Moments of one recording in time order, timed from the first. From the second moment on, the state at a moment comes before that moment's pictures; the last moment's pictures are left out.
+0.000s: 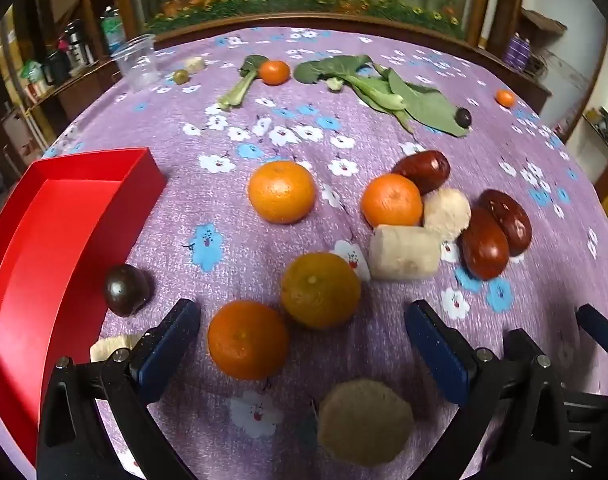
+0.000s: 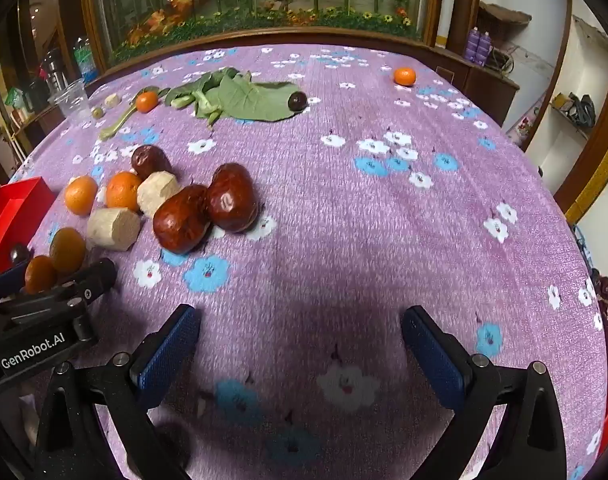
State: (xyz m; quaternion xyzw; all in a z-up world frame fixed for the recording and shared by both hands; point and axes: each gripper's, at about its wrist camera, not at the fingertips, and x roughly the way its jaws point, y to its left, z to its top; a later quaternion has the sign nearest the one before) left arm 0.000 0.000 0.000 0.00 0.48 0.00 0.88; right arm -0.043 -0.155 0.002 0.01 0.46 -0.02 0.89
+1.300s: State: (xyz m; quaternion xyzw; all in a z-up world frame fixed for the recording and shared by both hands) left arm -0.153 0.062 0.119 -0.06 0.26 -0.01 0.96; right arm -0.142 -0.133 0.078 0.06 0.33 -0.04 0.94
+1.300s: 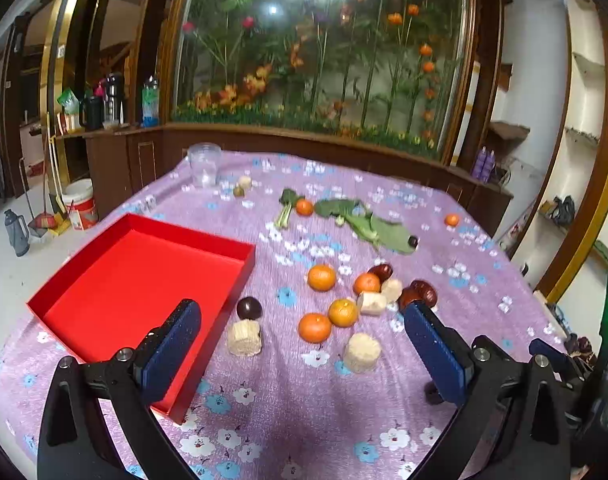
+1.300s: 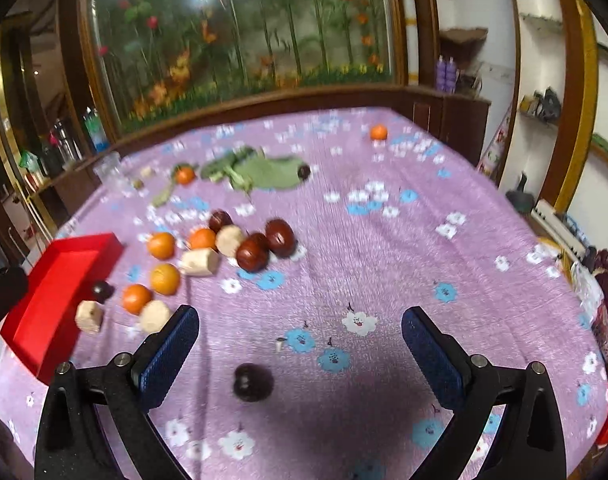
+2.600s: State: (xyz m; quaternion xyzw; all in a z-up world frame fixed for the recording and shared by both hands) left arm -0.118 0.122 0.064 -0.11 0.36 -0.08 0.92; right arm -0.132 -0.131 0.037 0.06 0.40 0.07 0.91
